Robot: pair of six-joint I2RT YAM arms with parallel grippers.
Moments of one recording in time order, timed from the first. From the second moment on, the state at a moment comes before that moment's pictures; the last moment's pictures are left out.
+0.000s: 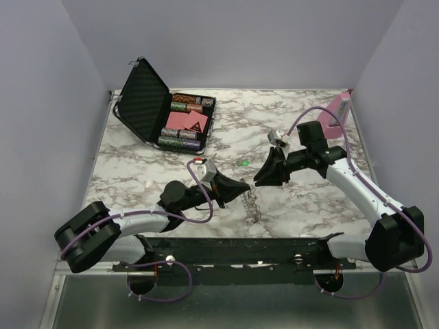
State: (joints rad) left arm -0.90 1.25 0.35 1.19 0.38 -0.42; right arm 0.34 1.29 0.98 -0.57 -1.32 -0.59
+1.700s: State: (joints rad) left arm -0.91 1.32 0.39 1.23 0.32 -0.41; right arm 0.35 1.29 0.96 -0.53 -1.40 -0.55
